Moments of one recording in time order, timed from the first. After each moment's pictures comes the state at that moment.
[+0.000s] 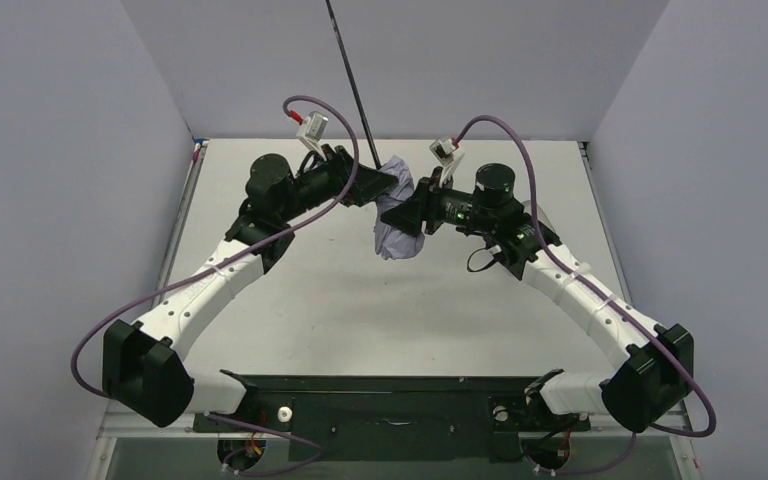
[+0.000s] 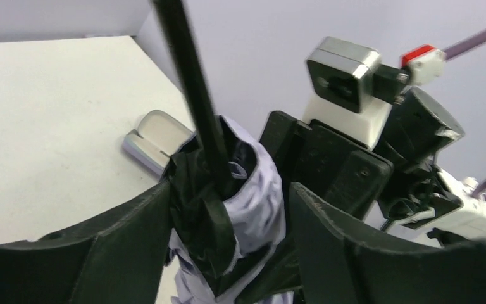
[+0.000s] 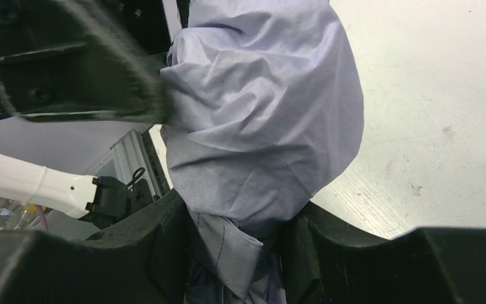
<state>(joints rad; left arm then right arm) -0.49 1.33 1.12 0.35 0.54 -0.80 0.55 1.30 1.13 0.01 -0.60 0.43</state>
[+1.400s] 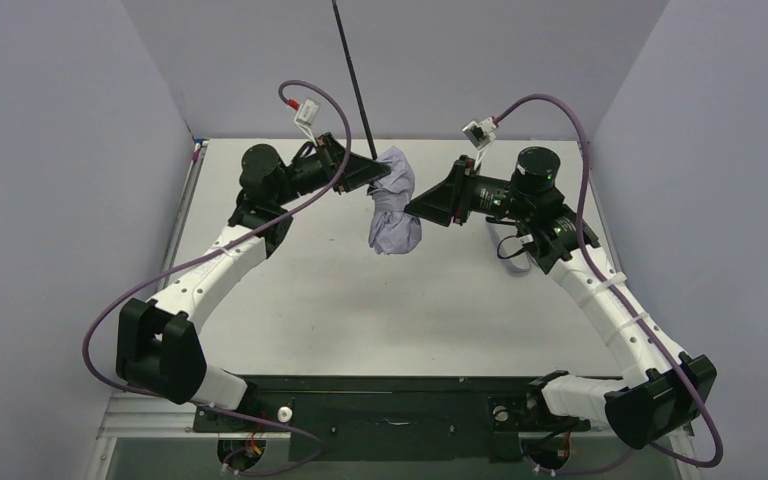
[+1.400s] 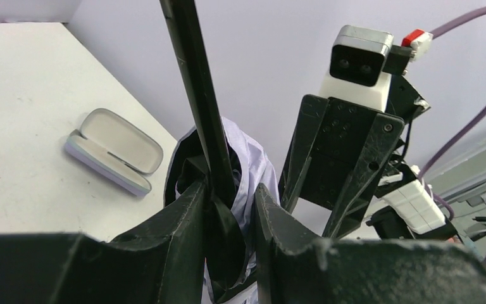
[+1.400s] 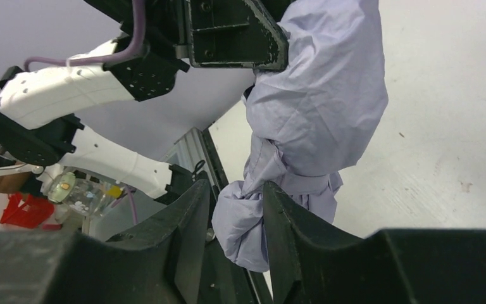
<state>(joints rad) -0.40 1.45 1.18 0.55 0.76 -1.03 0.41 1.22 1.24 -0.09 -0.85 0.57</state>
